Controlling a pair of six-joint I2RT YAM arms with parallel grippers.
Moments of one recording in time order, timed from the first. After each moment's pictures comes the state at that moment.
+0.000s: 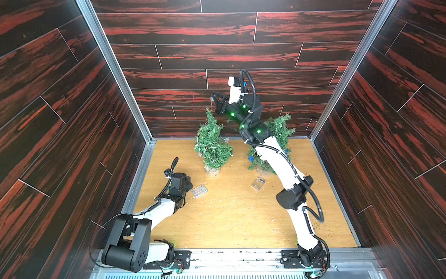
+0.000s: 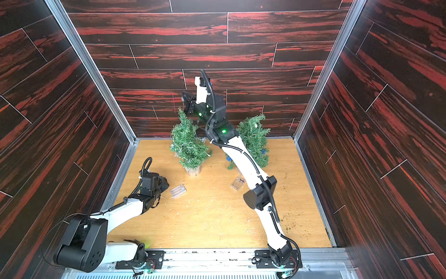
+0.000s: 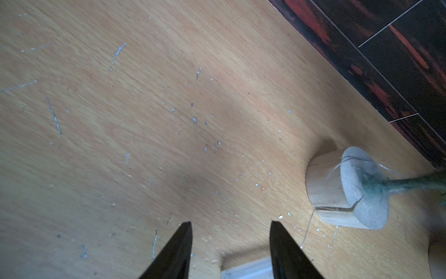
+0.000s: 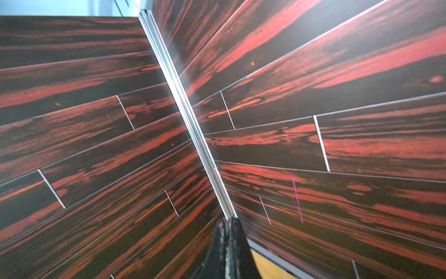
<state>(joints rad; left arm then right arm) -0.19 1.34 0.52 0.14 -0.22 -0.76 0.69 2.30 2.68 -0.13 -0.12 0.41</state>
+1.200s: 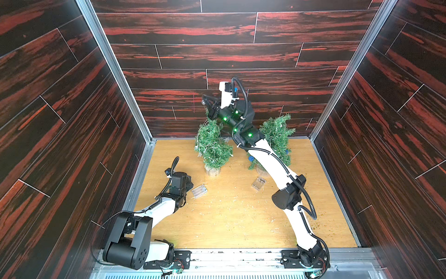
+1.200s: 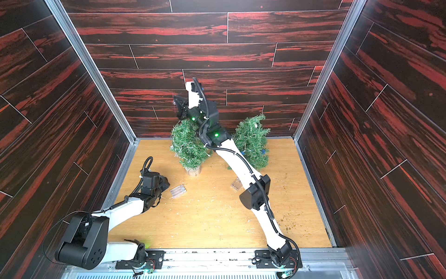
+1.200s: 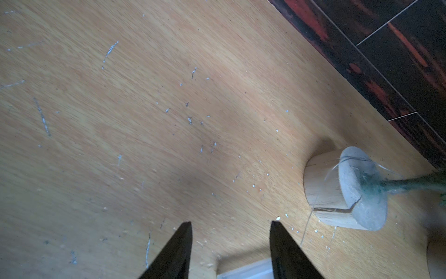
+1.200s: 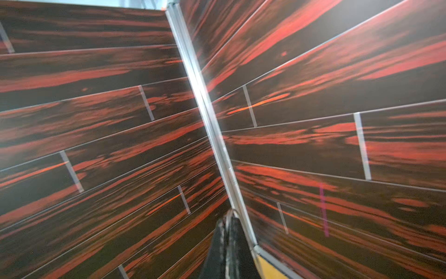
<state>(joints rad) -0.19 1.36 0.53 0.14 -0.21 -0.76 0.73 2.34 2.66 -0.02 -0.18 0.37</state>
